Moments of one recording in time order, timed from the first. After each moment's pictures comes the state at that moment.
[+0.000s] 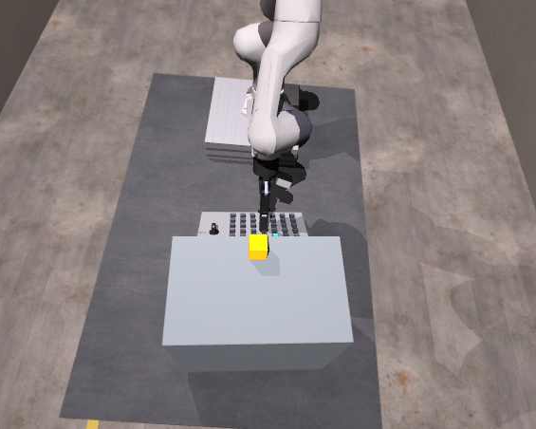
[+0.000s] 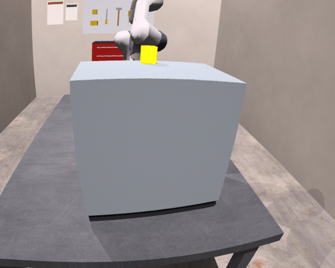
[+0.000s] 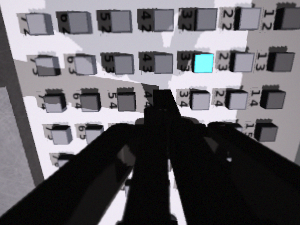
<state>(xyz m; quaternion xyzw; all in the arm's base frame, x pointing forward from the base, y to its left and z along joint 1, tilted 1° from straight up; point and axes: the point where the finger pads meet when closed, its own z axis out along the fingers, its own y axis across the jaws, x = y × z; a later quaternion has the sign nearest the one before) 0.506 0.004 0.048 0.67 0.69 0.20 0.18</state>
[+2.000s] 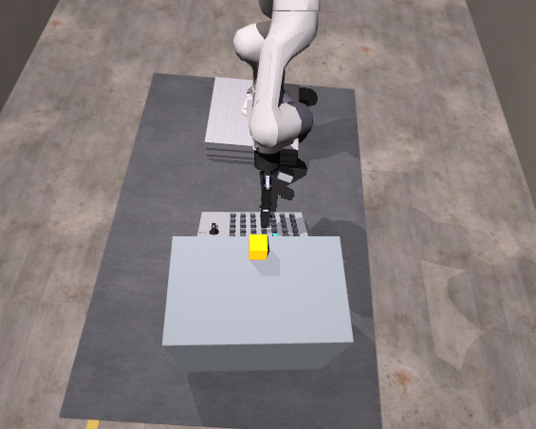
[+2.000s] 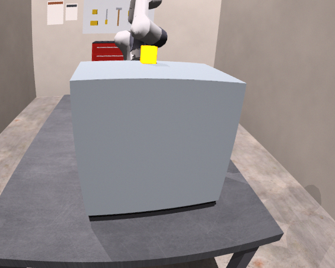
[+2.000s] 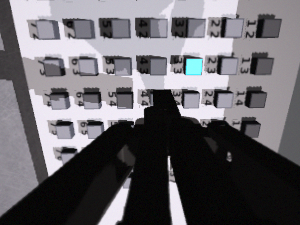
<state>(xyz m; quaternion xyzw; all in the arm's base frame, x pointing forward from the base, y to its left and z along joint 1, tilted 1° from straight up) 0.499 0.008 0.066 0.66 0.70 0.21 0.19</state>
